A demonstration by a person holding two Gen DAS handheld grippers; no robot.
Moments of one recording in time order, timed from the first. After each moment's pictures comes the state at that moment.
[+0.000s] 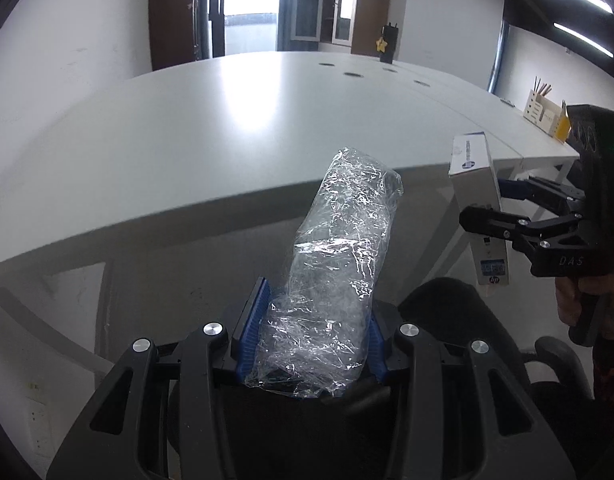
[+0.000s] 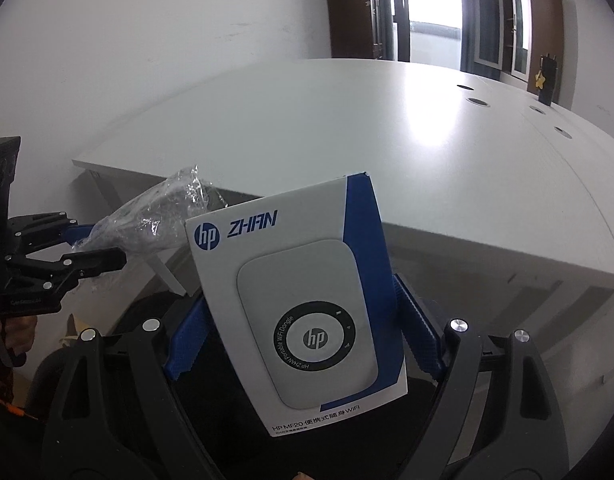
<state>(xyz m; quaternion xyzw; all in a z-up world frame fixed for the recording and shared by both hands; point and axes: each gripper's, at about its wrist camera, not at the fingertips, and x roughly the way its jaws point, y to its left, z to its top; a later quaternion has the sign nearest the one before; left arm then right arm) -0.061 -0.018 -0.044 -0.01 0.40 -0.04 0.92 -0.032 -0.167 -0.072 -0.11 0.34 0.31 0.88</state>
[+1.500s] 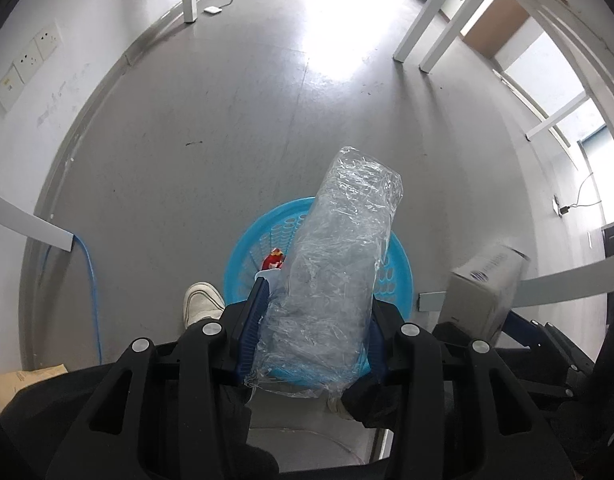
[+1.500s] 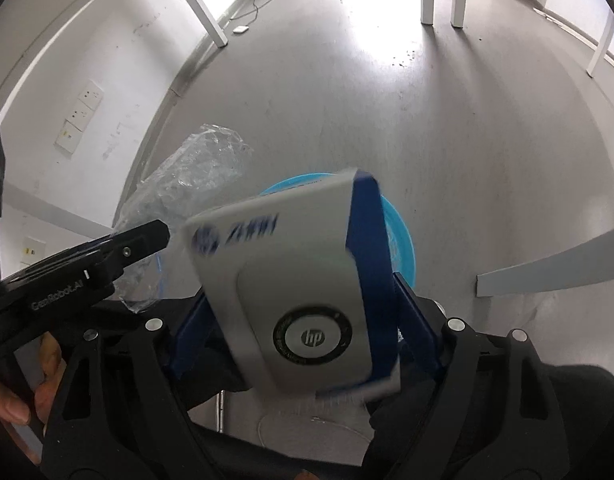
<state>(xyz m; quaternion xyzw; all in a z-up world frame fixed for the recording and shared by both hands) 0.114 0.043 -0.316 -0.20 0.57 0.09 0.79 0.134 -0.074 -0.394 -0.04 0.58 0.21 0.79</state>
